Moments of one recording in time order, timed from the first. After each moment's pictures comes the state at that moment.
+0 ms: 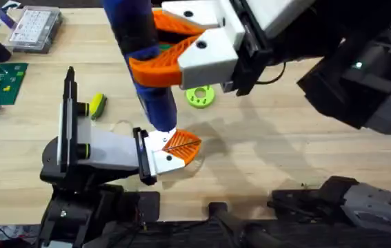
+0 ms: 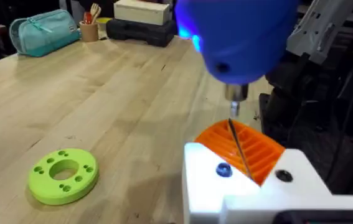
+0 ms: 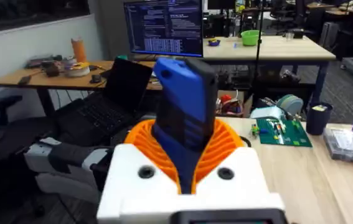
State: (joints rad) left arm -0.12 0.00 0.01 -0.12 1.19 0.01; right arm 0.69 1.26 0.91 0.58 -1.05 0.24
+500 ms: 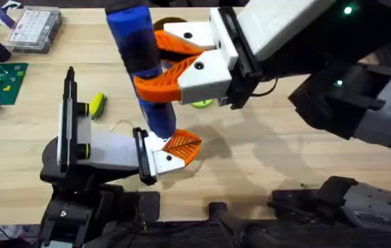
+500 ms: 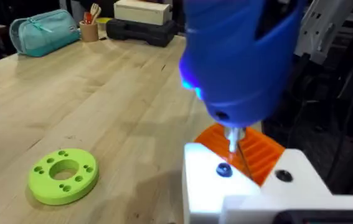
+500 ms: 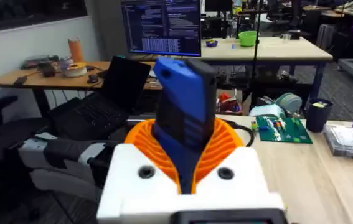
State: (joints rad) left arm -0.12 0.00 0.01 -0.12 1.19 0.01; right arm 0.71 1.26 0.81 0.69 -1.02 0.24
